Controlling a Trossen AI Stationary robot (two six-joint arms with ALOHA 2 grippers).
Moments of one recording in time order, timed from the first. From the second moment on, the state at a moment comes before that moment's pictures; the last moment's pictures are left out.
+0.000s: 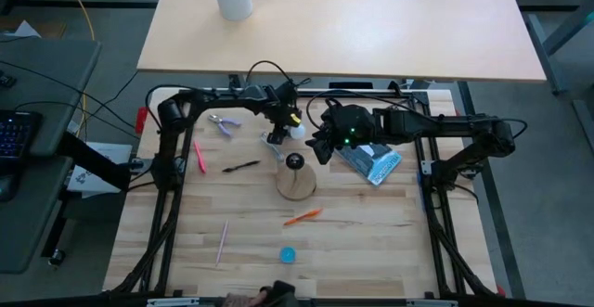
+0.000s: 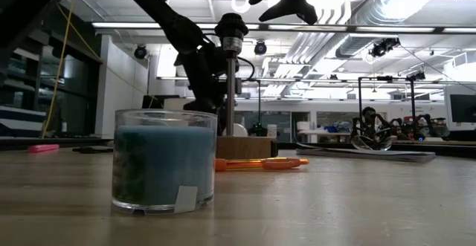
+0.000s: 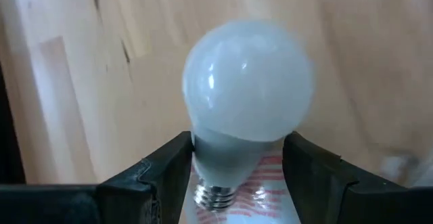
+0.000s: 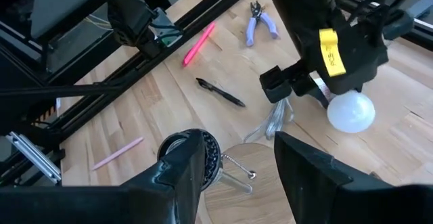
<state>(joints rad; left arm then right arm) 0.53 2.03 1.42 -0.56 0.15 0.82 -0.06 1.47 1.34 -0.49 0.13 0.59</state>
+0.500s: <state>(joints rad) 0.52 1.94 1.42 -0.62 0.07 0.72 -0.06 1.45 1.34 -0.50 0.13 0.54</state>
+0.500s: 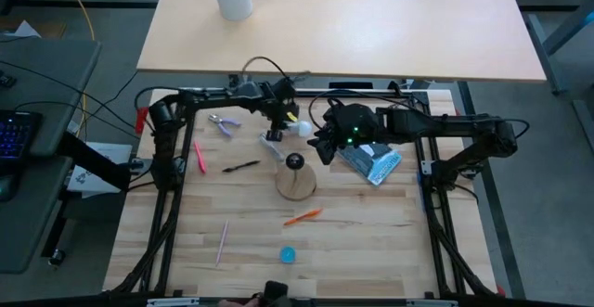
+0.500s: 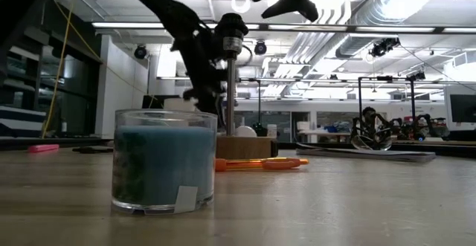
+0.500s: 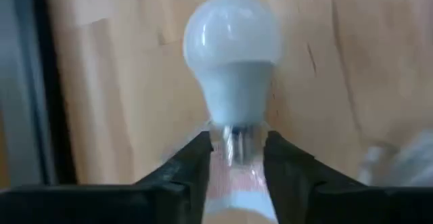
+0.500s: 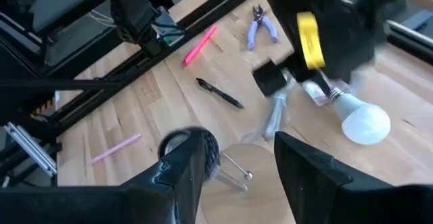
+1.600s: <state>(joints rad) 0.44 1.95 1.42 -0.58 0.02 0.87 0.00 1.37 1.34 -0.65 0.20 0.63</state>
